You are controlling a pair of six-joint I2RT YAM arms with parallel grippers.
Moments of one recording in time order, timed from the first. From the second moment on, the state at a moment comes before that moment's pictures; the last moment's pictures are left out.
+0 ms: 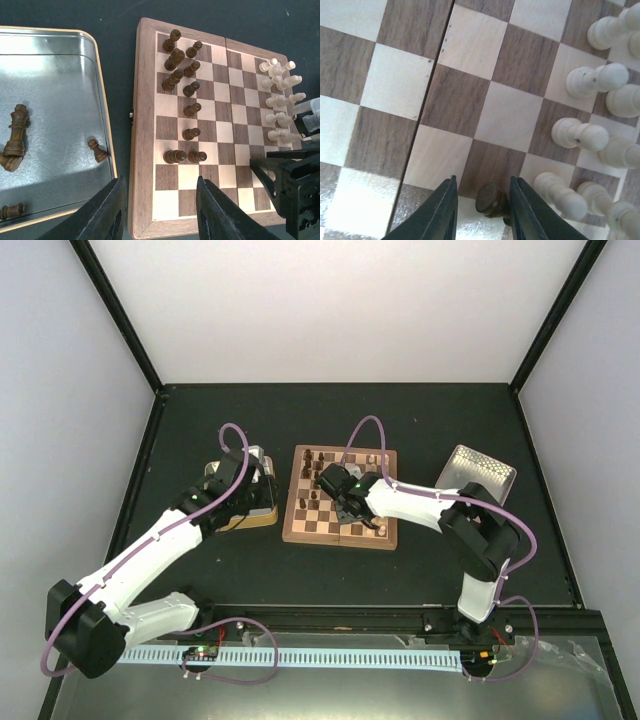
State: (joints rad) left arm -0.54 1.08 0.85 -0.55 -0.06 -0.61; right arm 0.87 1.81 1.18 -0.67 0.35 0.58
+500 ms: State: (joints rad) left arm -0.54 1.08 0.85 -0.57 -0.05 -0.61; right arm 0.87 1.78 1.16 -0.65 0.18 0.61
